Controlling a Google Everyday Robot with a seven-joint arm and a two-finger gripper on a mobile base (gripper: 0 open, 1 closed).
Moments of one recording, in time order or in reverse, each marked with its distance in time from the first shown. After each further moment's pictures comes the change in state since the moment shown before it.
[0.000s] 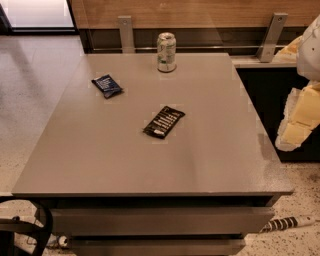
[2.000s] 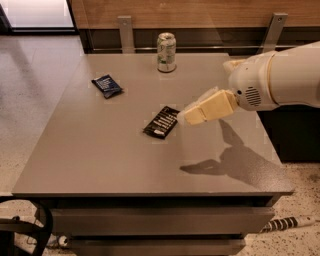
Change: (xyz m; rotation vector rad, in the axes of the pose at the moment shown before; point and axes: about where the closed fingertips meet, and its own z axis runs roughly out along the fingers) arm -0.120 -0.025 0.067 0.088 -0.689 0.400
